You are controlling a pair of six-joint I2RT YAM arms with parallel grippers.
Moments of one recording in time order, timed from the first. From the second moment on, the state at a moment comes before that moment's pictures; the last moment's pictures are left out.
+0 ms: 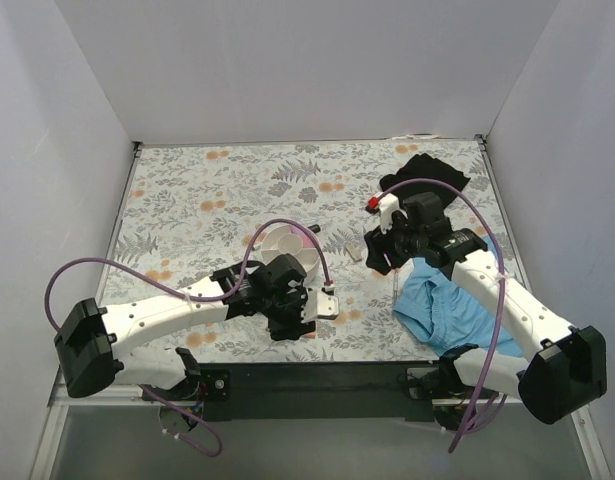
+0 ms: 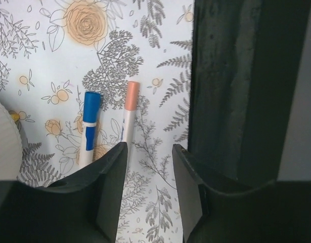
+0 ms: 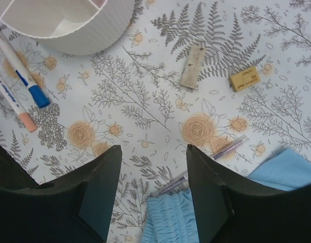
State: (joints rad) left arm -1.04 1.24 0.90 -0.71 0.35 0.42; right arm 0.49 1.16 0.92 -0.57 -0.33 -0.20
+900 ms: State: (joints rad) left arm -1.08 1.45 0.75 -0.41 0.27 0.37; right arm 0.33 1.13 0.87 -0.55 -0.41 -0.11
